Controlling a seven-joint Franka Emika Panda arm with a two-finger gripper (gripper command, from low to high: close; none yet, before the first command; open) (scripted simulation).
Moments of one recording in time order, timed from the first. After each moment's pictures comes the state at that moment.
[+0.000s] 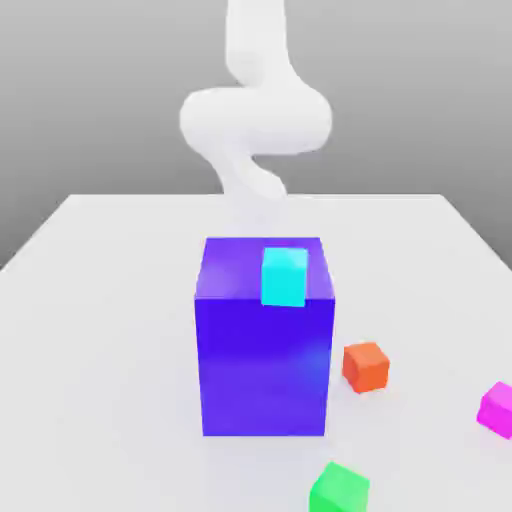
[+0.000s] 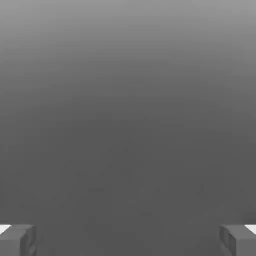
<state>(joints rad) 0.03 -0.71 0.03 -2.31 0.01 2.33 0.80</state>
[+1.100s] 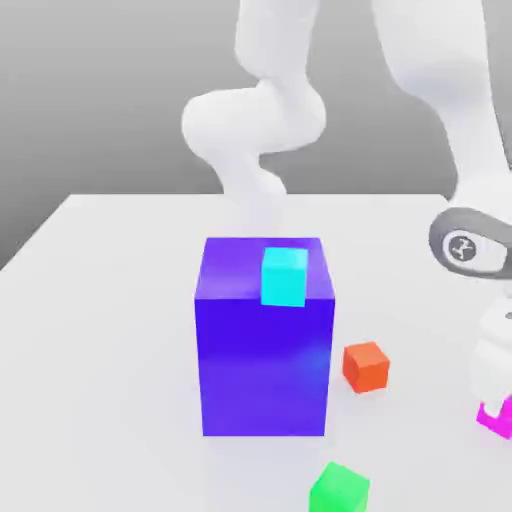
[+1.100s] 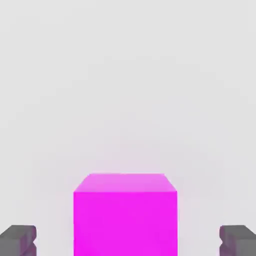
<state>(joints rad) 0.49 0.46 0.23 -2.38 -0.33 2.82 1.08</state>
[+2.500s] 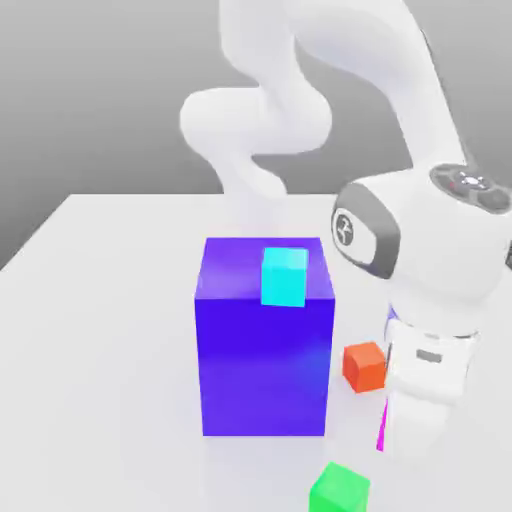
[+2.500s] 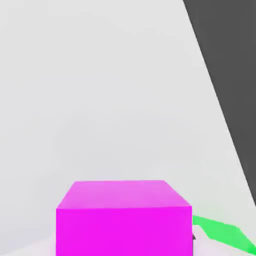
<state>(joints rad) -0.01 0.25 0.31 -2.39 -0.19 2.57 -0.04</state>
